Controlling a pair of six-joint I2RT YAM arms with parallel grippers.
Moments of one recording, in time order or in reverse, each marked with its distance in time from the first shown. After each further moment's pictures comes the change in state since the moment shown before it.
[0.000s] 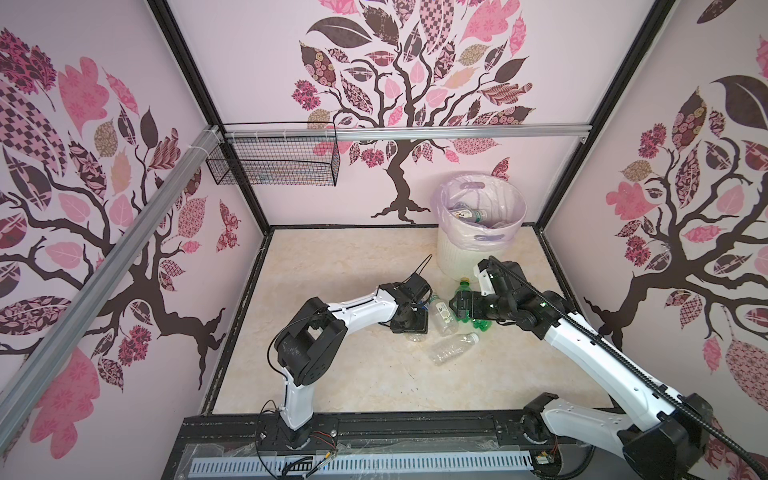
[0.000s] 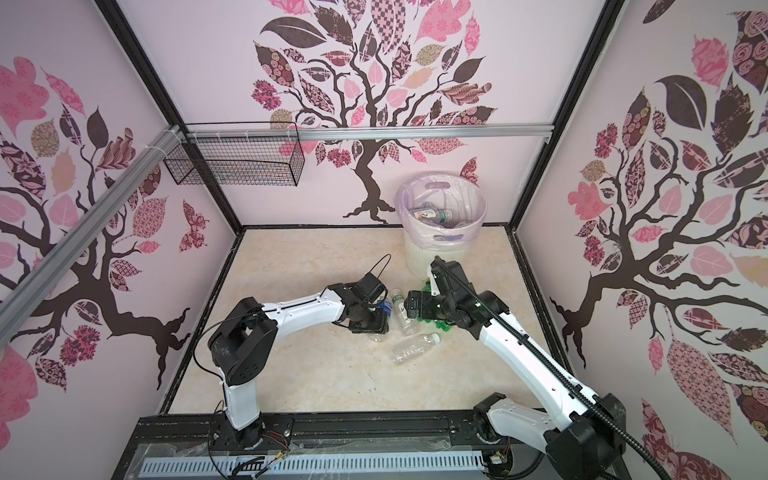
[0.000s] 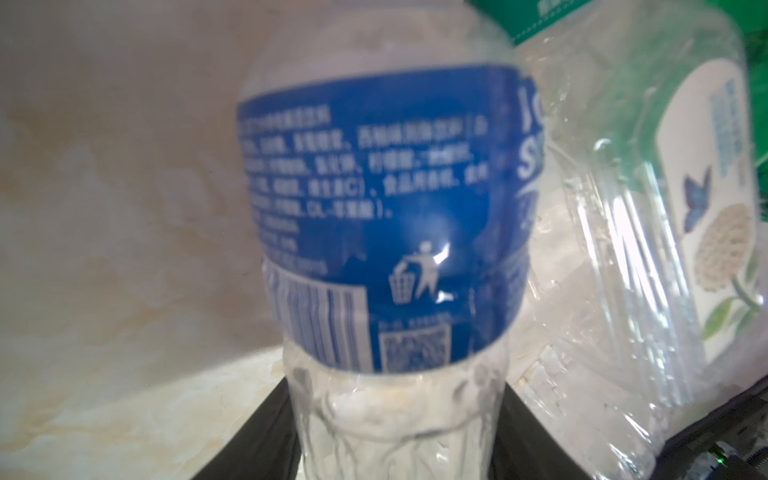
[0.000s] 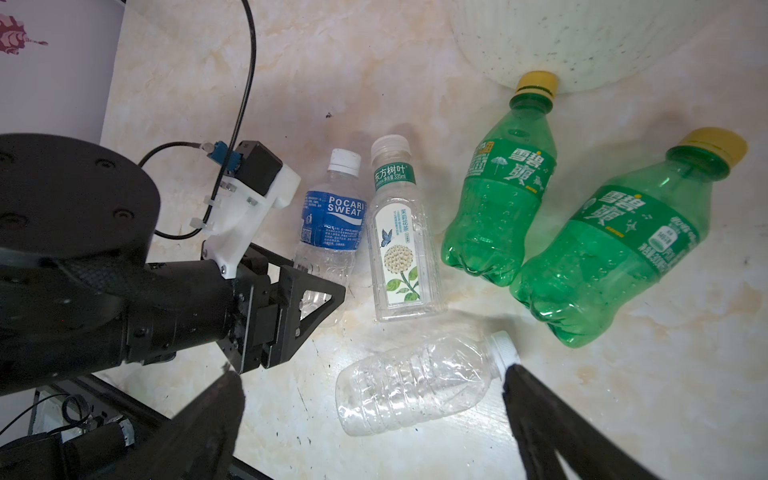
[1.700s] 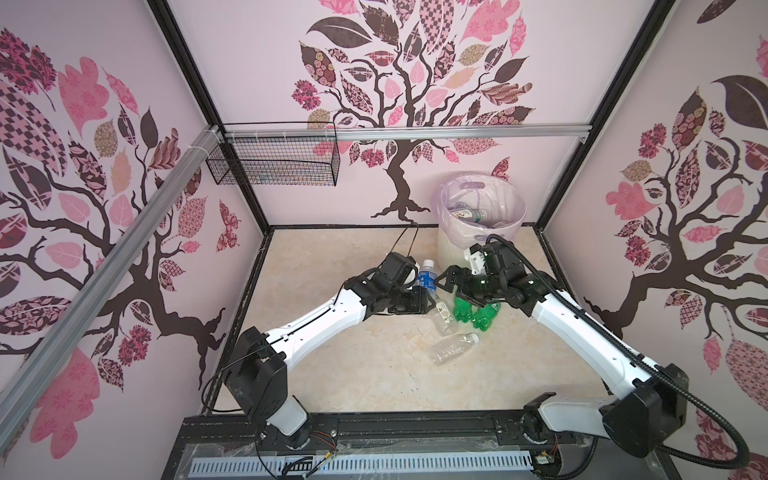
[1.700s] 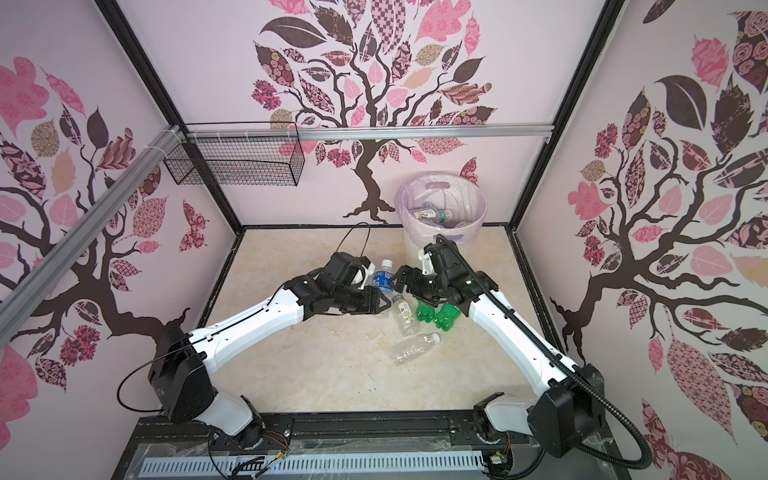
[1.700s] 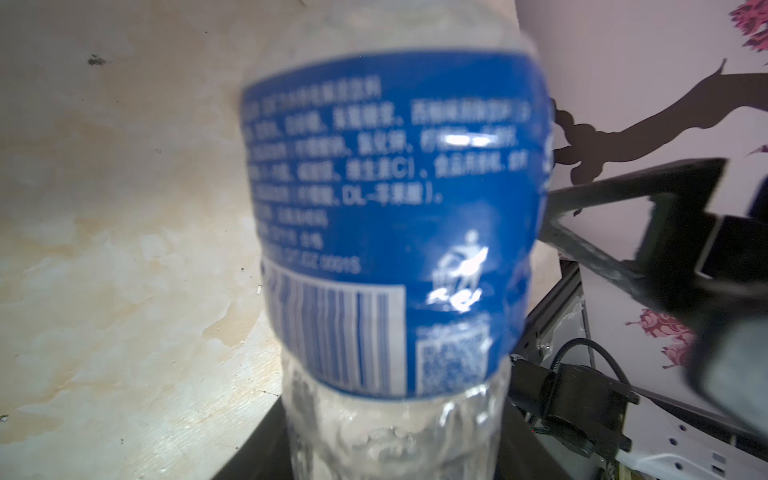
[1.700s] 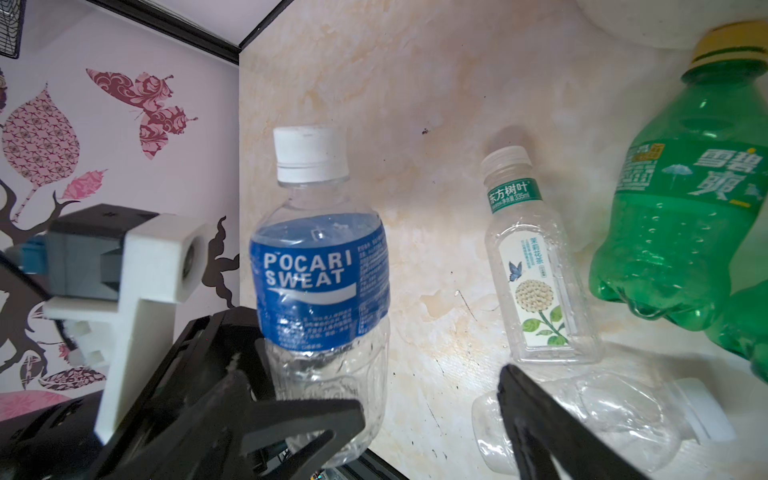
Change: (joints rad) left arm 0.035 -0.349 -0.016 0.082 0.168 -0.005; right arm -0.054 0.176 0.148 0.124 -0.278 0.255
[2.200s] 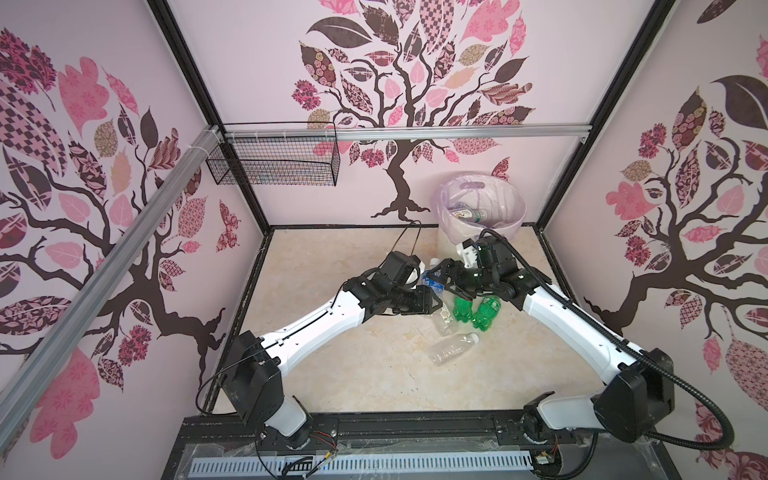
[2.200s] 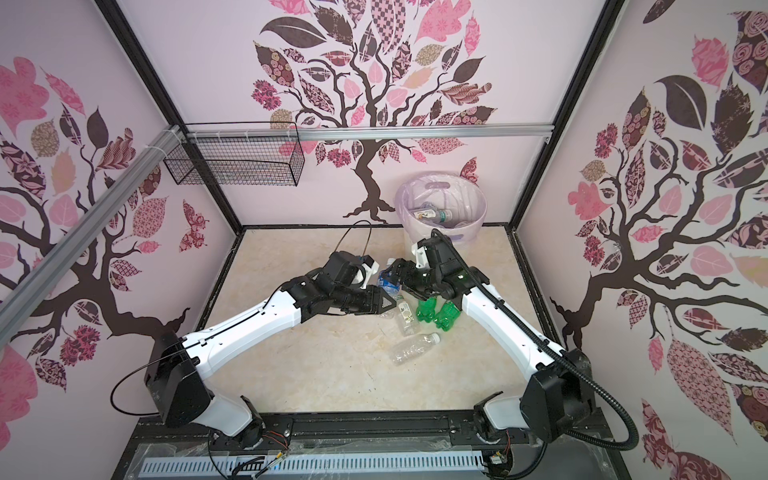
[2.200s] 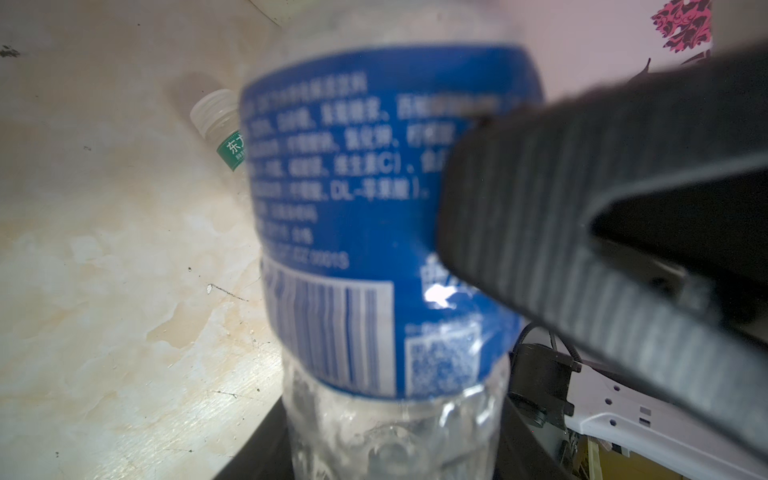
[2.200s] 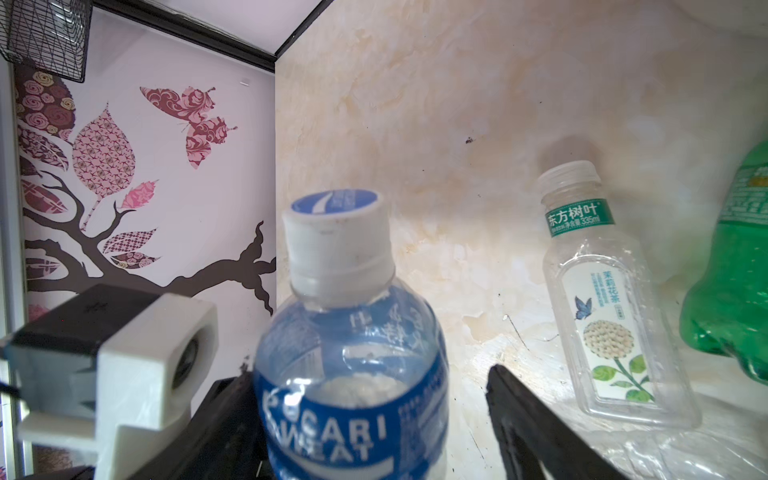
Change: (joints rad) left arm -0.030 -0.018 0.011 0.024 0.046 -0.039; right arm 0.000 0.077 0.018 0.122 -0.075 0.071
